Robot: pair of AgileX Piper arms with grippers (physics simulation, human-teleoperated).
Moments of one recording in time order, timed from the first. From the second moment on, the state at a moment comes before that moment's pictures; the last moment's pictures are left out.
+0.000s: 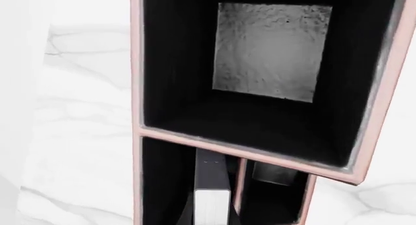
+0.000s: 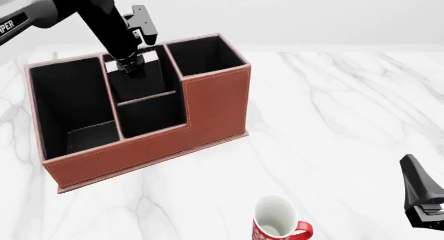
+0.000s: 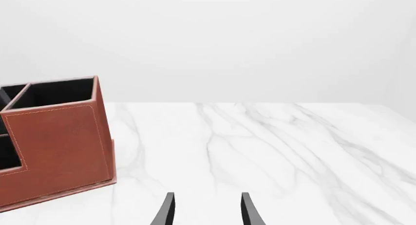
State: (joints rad) left arm -0.23 1.94 -1.90 1.21 0.91; right arm 0.00 0.01 -0.01 0.00 0.00
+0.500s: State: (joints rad) left arm -0.22 2.02 -1.87 1.17 0.90; right arm 0.00 0.01 -0.01 0.00 0.00
